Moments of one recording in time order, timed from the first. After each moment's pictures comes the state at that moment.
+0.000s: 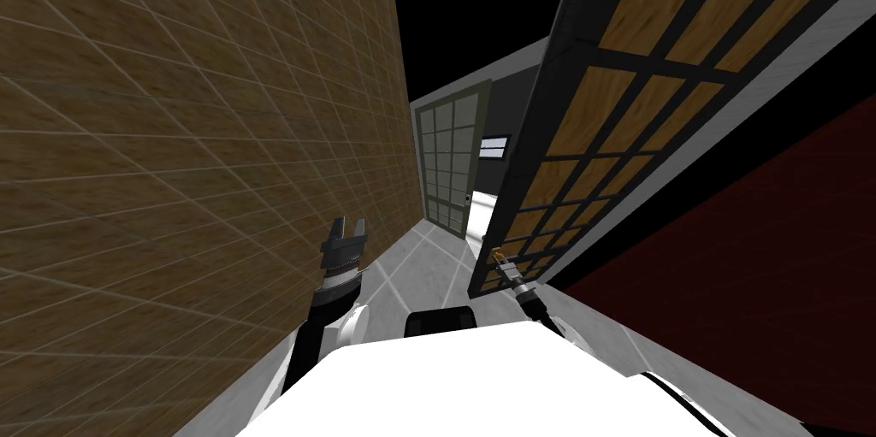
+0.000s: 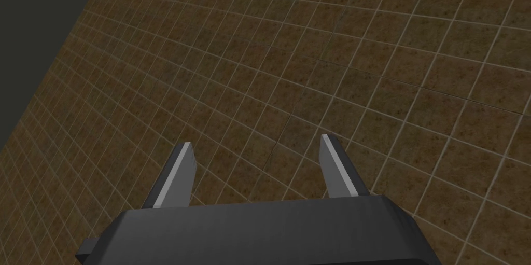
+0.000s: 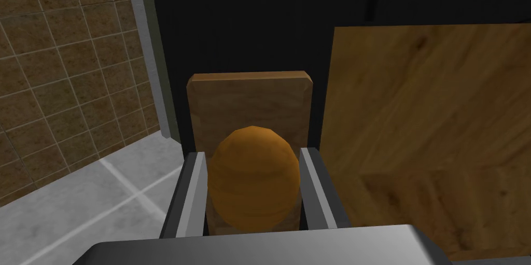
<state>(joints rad) 0.01 -0.39 0.07 -0.51 0.01 -1.13 -1.96</state>
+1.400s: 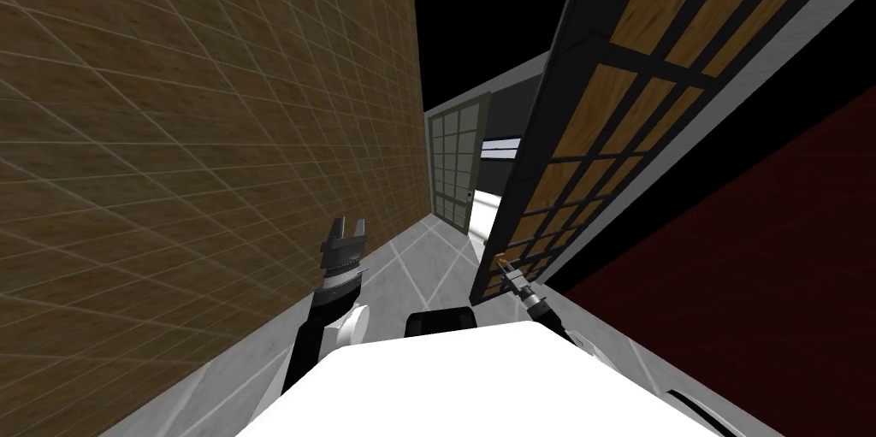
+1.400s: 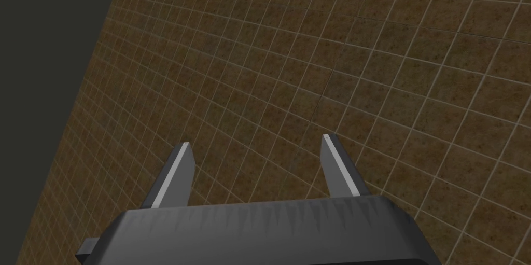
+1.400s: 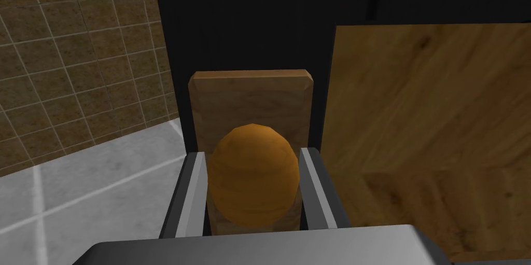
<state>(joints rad) 0.07 -0.44 0.10 -0.49 0.06 -1.21 -2.02</state>
